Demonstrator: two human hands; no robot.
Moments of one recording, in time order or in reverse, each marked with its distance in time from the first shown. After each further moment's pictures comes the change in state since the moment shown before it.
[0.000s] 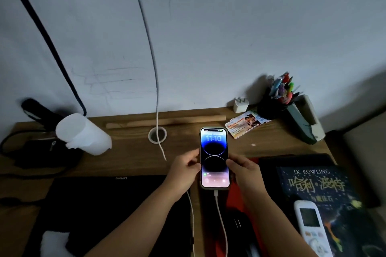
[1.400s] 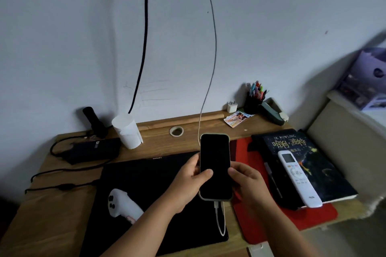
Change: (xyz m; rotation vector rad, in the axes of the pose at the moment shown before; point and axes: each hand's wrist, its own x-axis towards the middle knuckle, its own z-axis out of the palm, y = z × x) left_hand -0.199 -0.034 -0.081 -0.130 -0.314 0.316; right_hand -0.231 0.052 0.035 0.009 -0.169 -0.345
